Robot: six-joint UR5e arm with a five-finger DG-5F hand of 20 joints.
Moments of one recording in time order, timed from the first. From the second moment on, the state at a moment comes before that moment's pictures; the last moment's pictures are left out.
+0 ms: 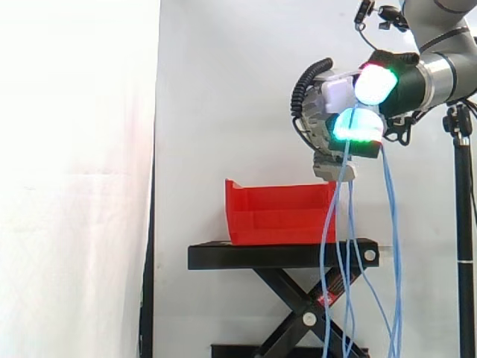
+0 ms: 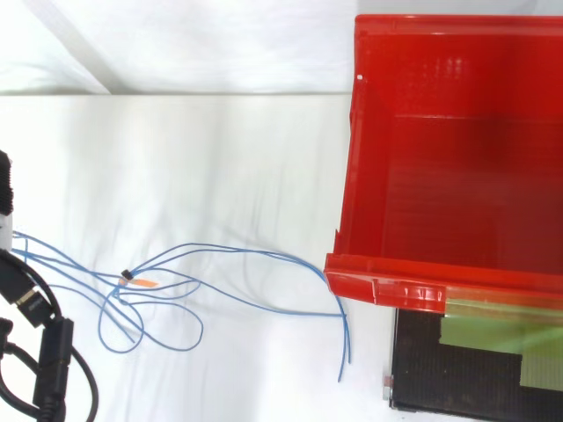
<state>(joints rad) 0.02 -2.25 -0.73 -3.62 -1.92 -0.45</state>
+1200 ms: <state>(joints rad) 0.02 -2.25 -0.74 -3.62 -1.92 -0.45</state>
